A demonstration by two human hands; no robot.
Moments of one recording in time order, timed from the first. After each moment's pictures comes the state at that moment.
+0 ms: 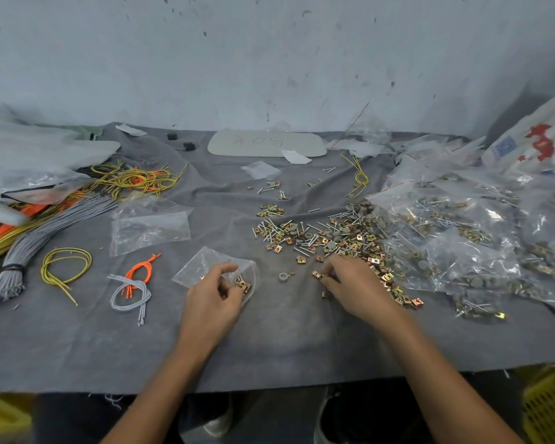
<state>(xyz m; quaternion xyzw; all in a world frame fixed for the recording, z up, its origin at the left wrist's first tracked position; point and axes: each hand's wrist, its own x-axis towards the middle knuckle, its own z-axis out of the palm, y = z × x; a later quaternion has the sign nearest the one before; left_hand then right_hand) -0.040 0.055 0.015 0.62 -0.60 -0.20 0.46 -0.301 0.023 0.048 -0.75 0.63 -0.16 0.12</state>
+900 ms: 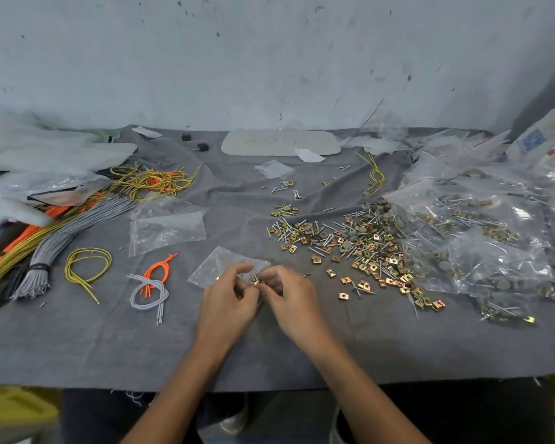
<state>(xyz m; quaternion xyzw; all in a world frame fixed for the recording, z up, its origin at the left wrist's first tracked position) -0.042 0.059 0.024 0.63 -0.59 -0.21 0.46 -0.176 0.040 0.015 -0.67 0.53 -0.43 0.29</state>
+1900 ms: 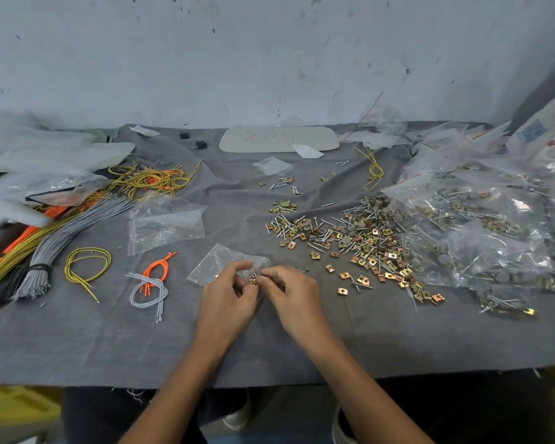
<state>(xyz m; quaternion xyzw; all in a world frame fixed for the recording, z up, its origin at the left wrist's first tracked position) -0.043 0.061 0.023 0.63 -0.59 -0.23 0.46 -0.179 0.046 0.015 -0.68 0.52 -0.45 0.26</state>
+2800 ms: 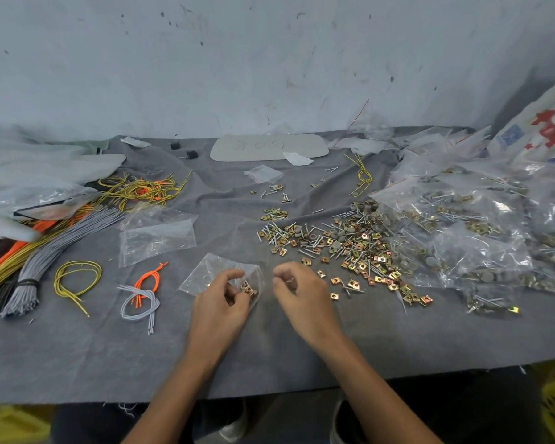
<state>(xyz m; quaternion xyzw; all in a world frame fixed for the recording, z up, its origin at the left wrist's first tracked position) -0.040 0.057 0.018 0.63 -0.60 -0.22 0.45 -0.207 0.049 0.027 -0.67 0.54 -0.46 0.22</state>
